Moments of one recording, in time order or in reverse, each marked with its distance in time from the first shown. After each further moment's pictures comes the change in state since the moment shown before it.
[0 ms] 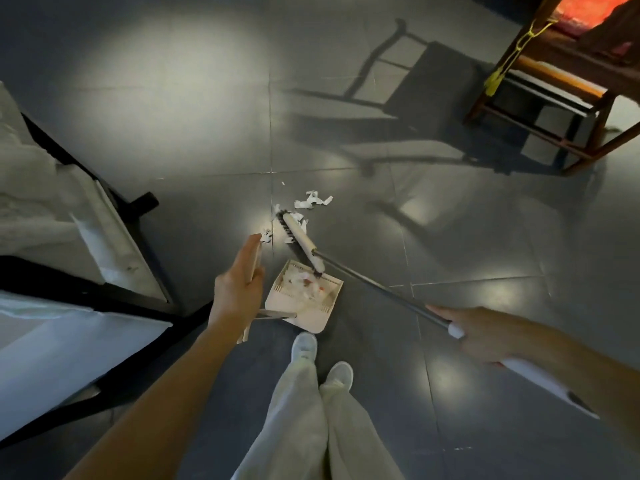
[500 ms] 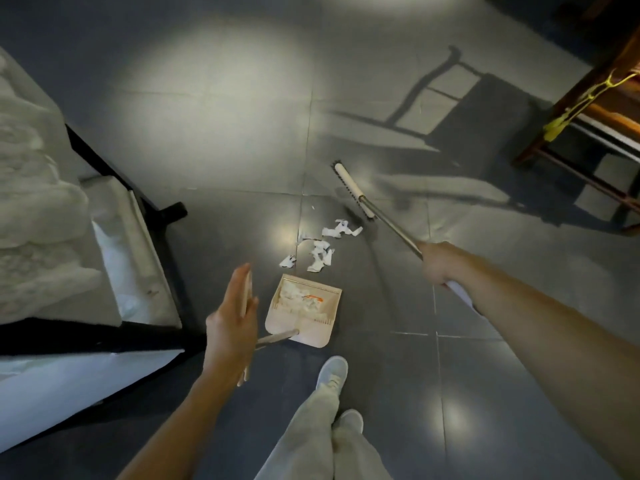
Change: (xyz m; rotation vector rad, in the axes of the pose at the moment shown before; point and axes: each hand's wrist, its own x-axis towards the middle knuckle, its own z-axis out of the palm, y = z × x) left_hand 0.068 -0.009 -0.023 -0.056 0.194 -0.081; right_hand 0.167 -0.117 -0.177 -0.286 0.240 0.043
